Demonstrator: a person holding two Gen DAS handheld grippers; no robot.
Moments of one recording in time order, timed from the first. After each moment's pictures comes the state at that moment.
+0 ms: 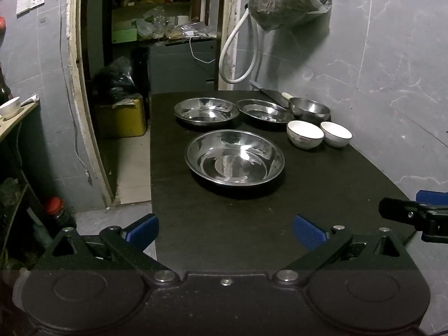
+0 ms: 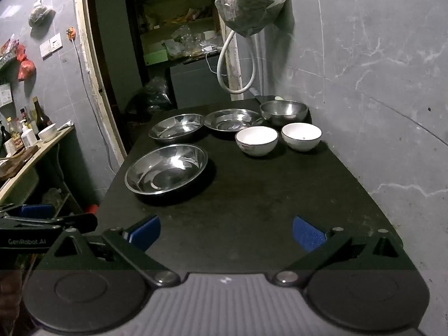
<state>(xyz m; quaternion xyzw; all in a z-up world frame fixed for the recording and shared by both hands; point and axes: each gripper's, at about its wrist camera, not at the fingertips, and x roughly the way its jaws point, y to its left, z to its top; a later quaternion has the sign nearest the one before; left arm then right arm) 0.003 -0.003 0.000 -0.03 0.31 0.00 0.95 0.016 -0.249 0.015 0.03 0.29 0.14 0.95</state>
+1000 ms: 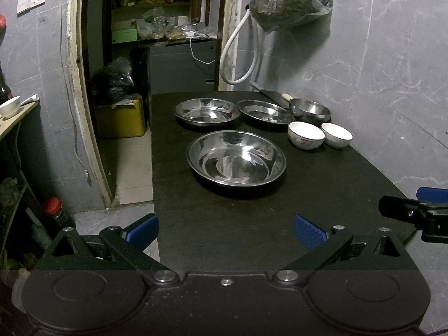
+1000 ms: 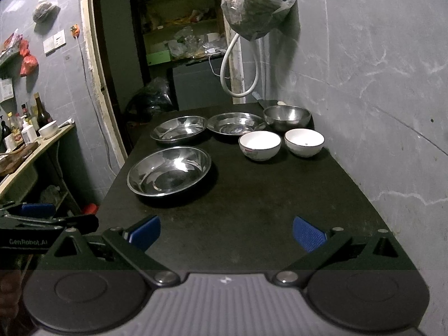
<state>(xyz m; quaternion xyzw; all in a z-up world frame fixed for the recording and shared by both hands) 0.006 -0.003 -0.001 -0.03 0.31 0.00 0.95 0.014 -0.244 0.021 0.02 0.29 0.14 0.95</state>
